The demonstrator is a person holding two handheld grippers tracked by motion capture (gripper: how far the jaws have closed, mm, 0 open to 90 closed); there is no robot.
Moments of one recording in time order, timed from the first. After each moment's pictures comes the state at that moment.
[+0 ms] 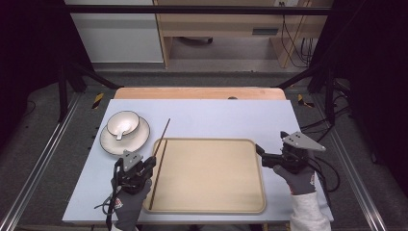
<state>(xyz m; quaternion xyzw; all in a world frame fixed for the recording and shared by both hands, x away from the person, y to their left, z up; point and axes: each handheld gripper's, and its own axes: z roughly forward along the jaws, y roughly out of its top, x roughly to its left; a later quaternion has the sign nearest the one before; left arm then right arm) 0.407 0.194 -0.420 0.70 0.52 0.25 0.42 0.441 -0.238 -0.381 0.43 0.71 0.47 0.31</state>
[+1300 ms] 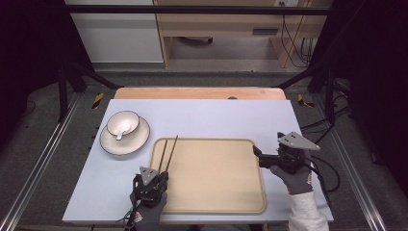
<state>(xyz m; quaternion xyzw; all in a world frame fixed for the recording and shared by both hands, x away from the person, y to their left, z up) 0.395 0.162 -0.479 0.69 0.56 0.23 0.39 0.445 -0.232 -0.387 0.43 0.72 0.45 0.31</state>
